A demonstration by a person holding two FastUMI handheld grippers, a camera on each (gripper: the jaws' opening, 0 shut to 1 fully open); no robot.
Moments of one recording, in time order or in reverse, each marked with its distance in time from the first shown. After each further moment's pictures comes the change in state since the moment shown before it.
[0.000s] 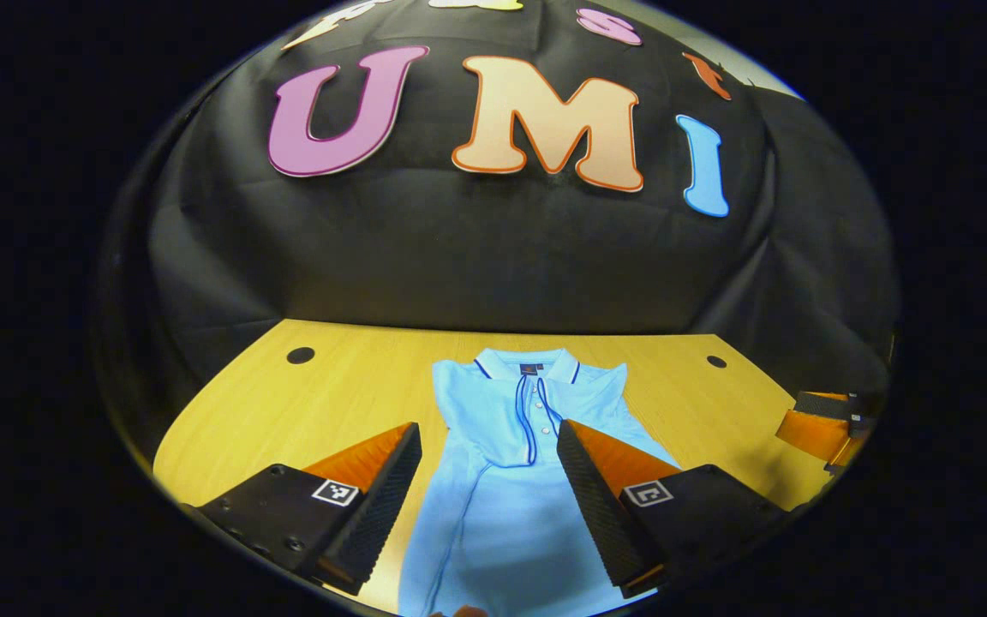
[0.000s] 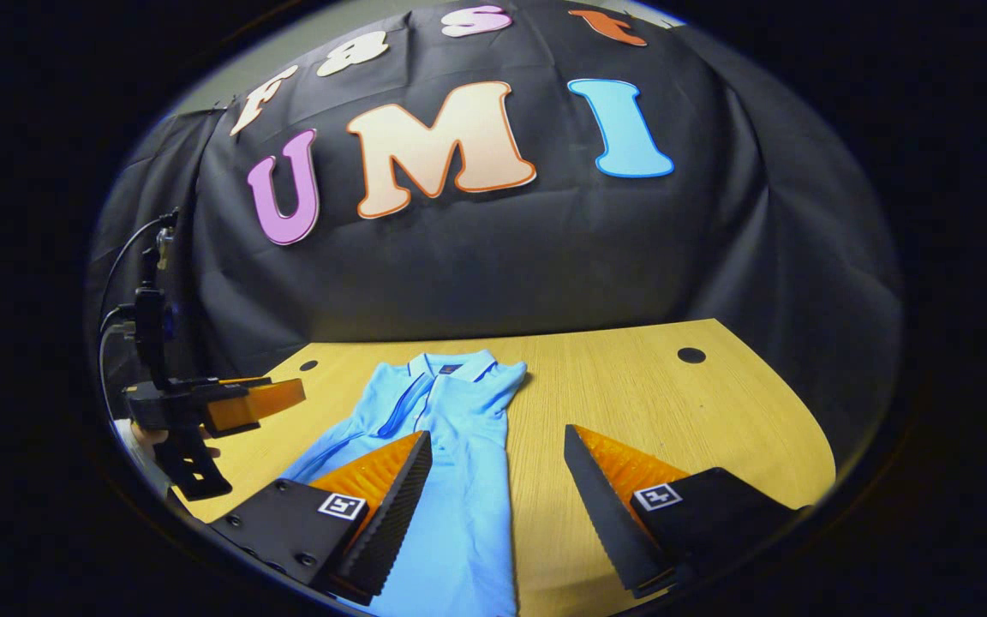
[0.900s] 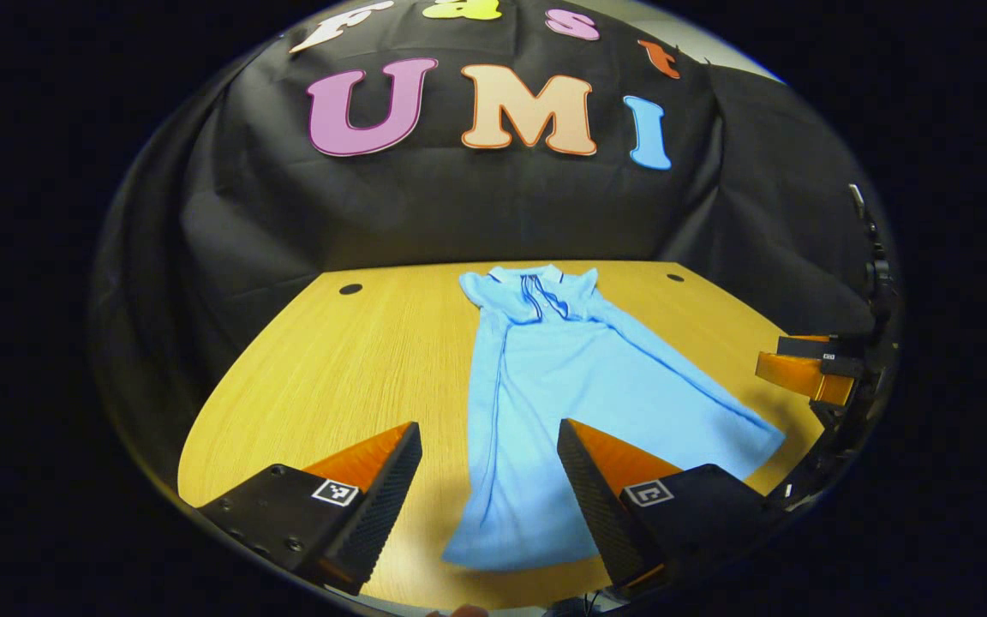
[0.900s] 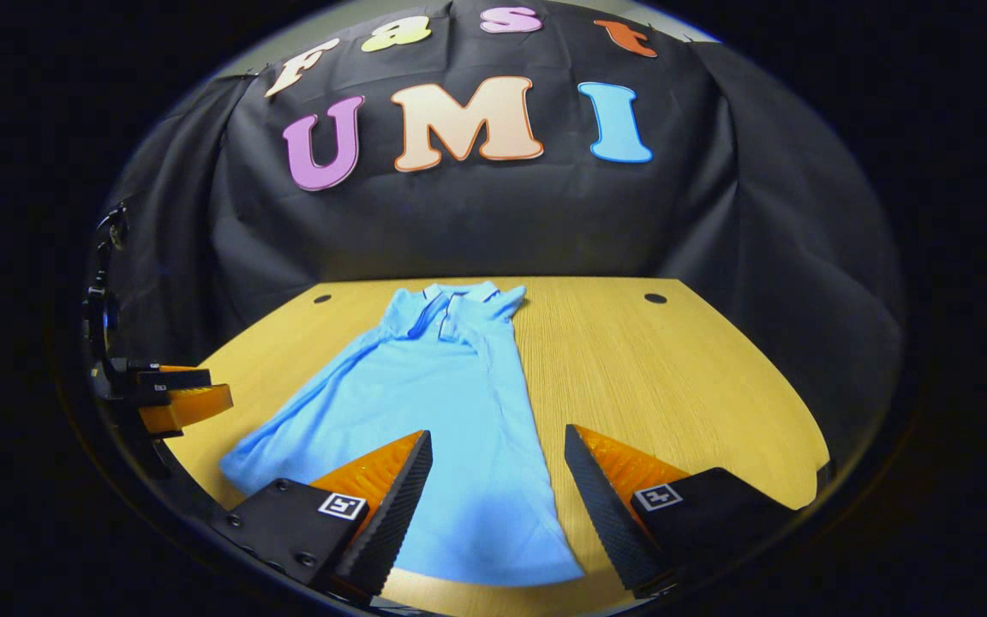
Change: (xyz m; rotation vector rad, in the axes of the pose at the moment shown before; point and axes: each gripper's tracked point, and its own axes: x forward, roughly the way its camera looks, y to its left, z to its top) left arm -0.183 0.035 -0.132 0.065 0.149 -0.048; right arm -0.131 0.026 -0.117 -0.073 0.125 -0.097
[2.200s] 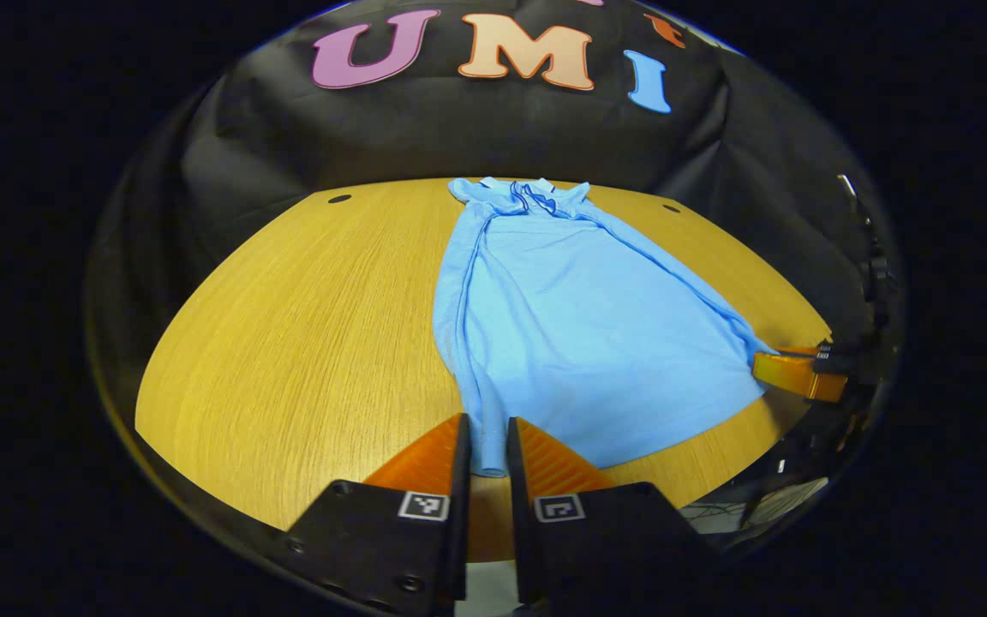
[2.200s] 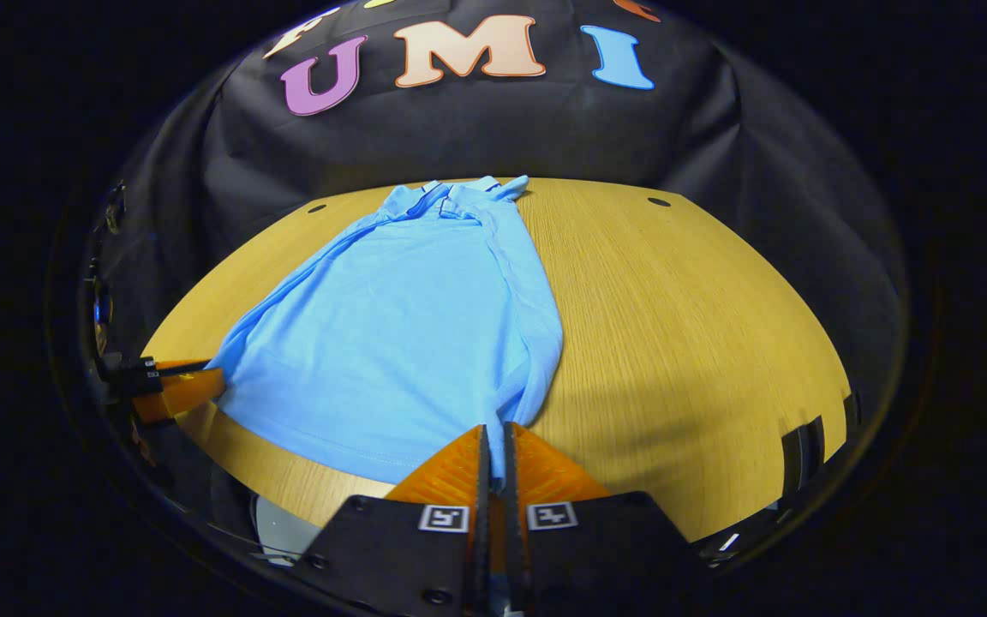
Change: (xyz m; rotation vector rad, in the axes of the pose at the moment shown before) left arm 0.001 -0.036 -0.104 -0.089 0.190 -0.022; right arm -0.010 0.012 -0.112 0.013 0.252 -0.021
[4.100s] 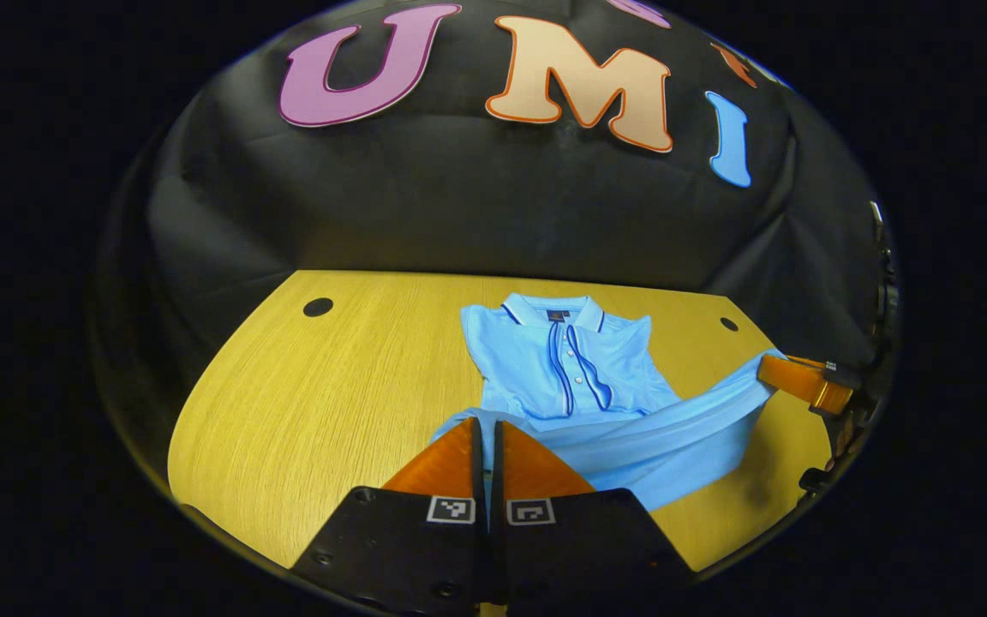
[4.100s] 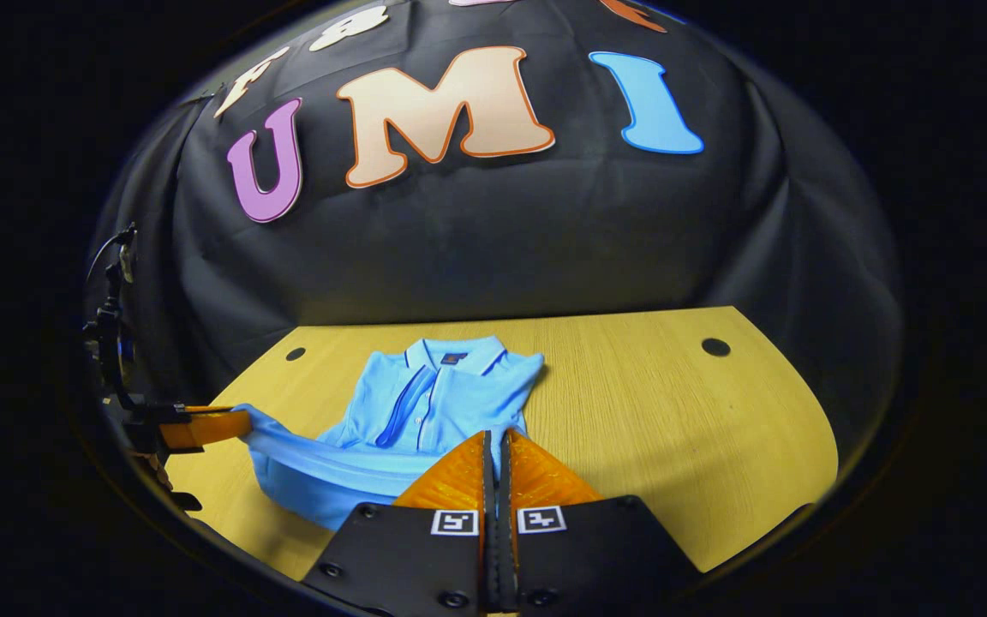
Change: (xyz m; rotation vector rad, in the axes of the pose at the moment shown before) left arm 0.137 0.034 0.274 -0.021 -0.132 0.077; right arm 0.141 0.001 0.314 0.046 -0.278 0.105
